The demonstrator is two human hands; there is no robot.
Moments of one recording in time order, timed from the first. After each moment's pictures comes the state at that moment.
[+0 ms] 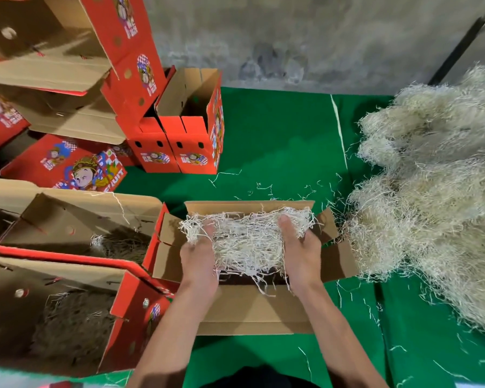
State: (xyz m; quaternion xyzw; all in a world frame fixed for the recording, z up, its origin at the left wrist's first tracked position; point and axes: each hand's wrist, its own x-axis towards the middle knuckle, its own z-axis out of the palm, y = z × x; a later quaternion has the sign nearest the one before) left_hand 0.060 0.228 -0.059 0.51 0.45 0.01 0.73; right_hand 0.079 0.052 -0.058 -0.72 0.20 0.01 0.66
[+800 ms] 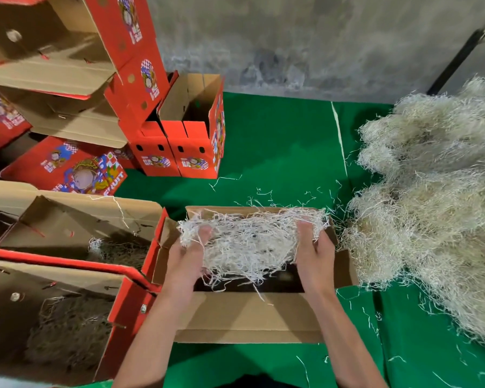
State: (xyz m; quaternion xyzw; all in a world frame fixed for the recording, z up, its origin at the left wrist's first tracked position) left_hand 0.050 0.250 -0.032 0.66 0.38 -0.04 0.65; right_hand 0.079 0.035 -0.055 -0.76 0.17 -0.02 0.63
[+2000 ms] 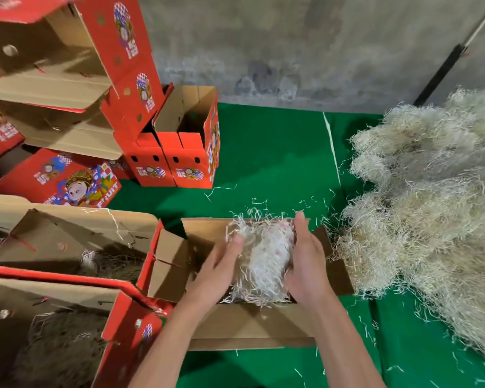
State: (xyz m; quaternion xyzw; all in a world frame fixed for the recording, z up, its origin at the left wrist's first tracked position) left_hand 0.052 0.216 -0.023 0.77 0.17 -0.18 0.59; right_hand 0.083 0.050 0.001 -0.52 0.19 0.15 0.82
